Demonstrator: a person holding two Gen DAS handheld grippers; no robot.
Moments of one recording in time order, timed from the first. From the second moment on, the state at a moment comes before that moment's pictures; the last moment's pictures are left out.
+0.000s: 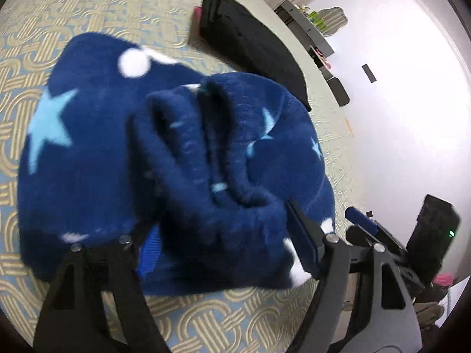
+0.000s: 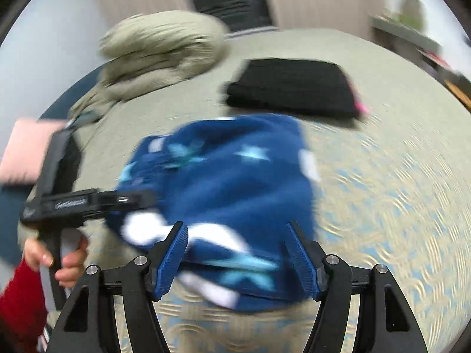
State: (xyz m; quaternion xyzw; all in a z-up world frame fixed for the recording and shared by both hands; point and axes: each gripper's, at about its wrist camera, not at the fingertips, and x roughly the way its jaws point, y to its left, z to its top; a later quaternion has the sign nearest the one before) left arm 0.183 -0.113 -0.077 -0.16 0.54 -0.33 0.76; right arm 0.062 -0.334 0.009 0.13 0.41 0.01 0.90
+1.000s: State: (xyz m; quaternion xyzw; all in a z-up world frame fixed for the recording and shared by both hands) left arm 0.188 -0.021 -0.066 -0.09 0.47 -0.21 0.85; right arm 0.093 -0.316 -0.040 0.21 0.48 0.03 0.85
